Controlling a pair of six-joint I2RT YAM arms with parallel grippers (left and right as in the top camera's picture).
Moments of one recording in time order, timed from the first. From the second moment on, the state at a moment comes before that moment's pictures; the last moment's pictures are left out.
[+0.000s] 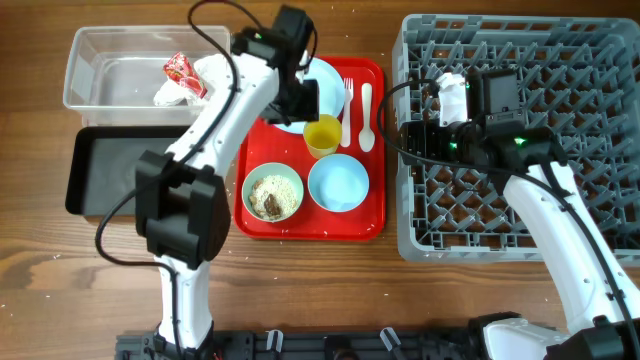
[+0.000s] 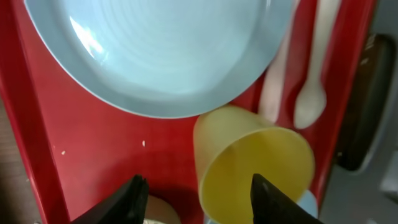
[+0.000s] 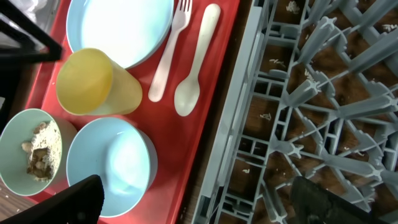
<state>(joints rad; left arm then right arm) -0.39 2.14 1.92 -1.16 0.12 -0.36 0.17 1.41 1.13 -0.72 -0.25 0.06</state>
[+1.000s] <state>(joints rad) -0.09 2.02 1.74 -0.93 1.37 -0.34 0.17 1.50 1.11 0.03 -1.00 0.32</state>
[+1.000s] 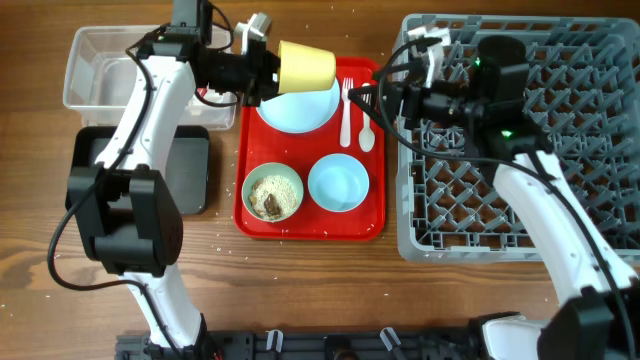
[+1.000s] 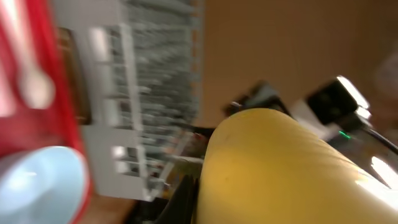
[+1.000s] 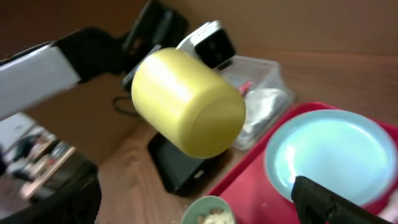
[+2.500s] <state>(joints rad) -0.19 2.02 1.74 -1.01 1.49 -0.34 0.19 1.63 1.10 0.40 -1.20 0.54</state>
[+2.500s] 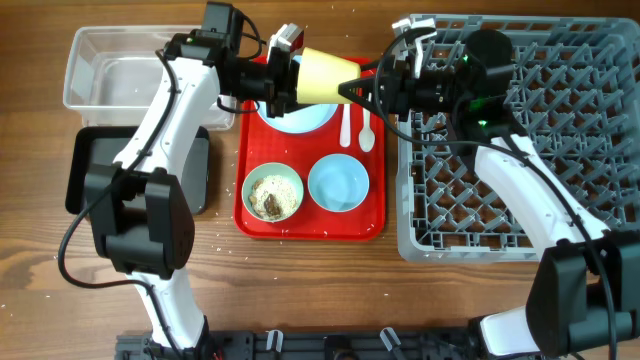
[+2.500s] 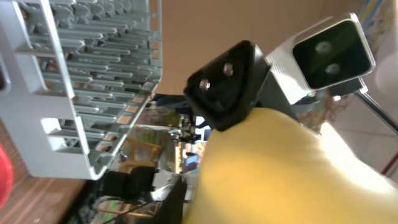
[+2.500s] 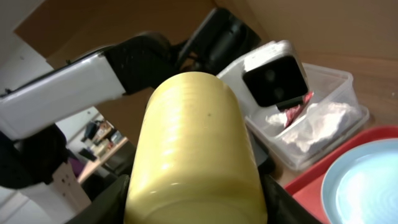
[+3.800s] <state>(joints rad) -0.24 2.02 1.75 -1.01 0.36 -0.34 0.11 1.32 1.09 -1.27 -0.12 0.44</state>
